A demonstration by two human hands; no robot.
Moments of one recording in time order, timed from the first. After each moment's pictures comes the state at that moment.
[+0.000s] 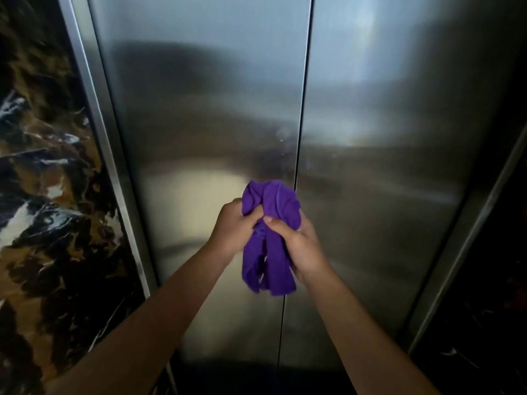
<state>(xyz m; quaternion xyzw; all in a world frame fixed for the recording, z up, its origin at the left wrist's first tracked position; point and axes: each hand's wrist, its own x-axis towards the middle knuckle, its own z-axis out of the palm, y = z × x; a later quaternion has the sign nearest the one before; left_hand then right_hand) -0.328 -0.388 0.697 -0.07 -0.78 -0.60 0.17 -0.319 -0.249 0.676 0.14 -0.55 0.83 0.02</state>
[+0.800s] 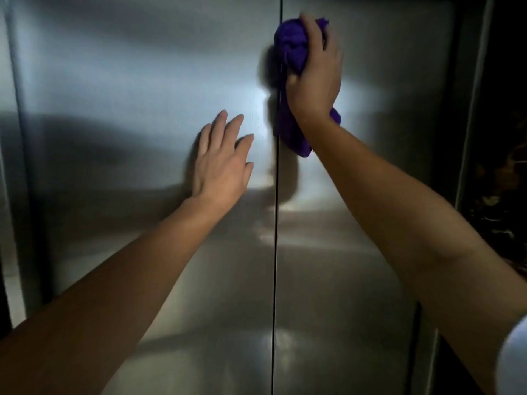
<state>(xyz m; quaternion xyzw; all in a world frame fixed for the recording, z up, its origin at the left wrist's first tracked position) -0.479 -0.395 0.916 -0.21 -0.78 -0.01 0.59 -0.464 -0.224 1.049 0.06 -0.67 0.25 0.70</state>
